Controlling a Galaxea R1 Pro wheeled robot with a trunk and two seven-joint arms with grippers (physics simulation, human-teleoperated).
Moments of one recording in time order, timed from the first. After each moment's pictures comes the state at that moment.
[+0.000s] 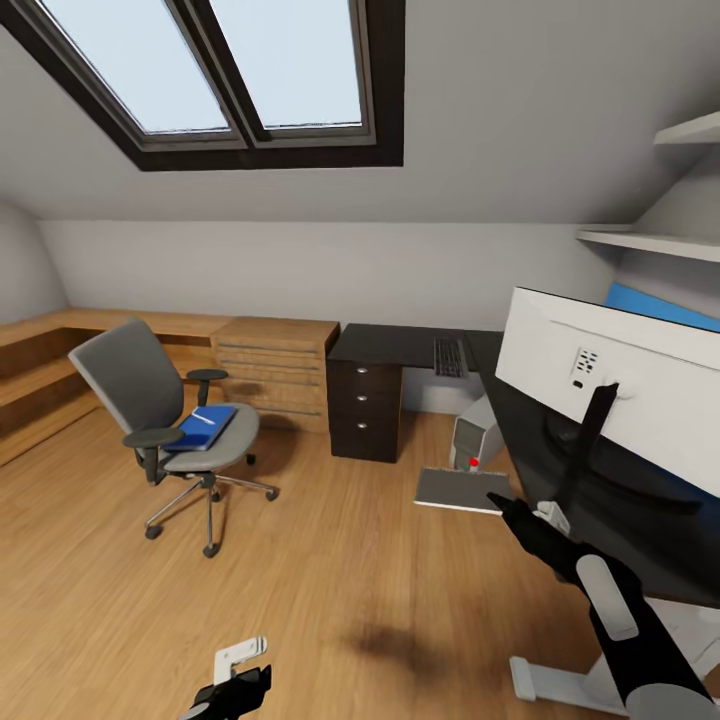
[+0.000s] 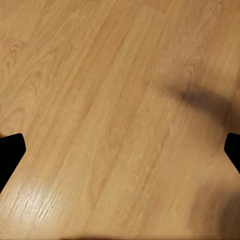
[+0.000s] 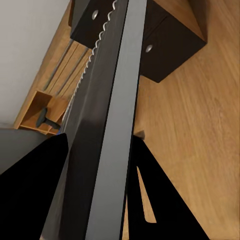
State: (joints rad) left arm -0.31 -0.06 0.02 -0.51 0.23 0.08 0.13; right arm -0.47 -0.13 -0.25 -0.97 -0.85 0.55 0.24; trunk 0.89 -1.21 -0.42
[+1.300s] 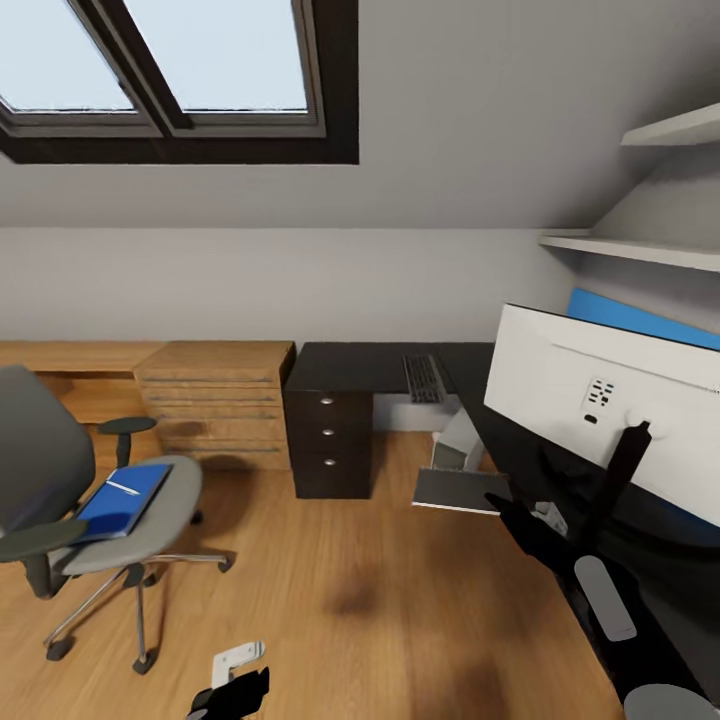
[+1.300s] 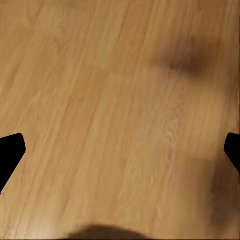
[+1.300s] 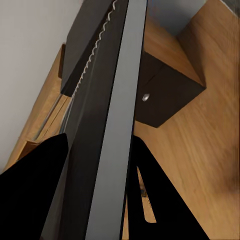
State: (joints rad) left arm -0.31 -0.05 0.02 -0.49 0.23 0.04 0.12; right arm -0.47 -0.13 -0.25 -0.96 -0.84 0.55 0.26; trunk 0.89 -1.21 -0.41
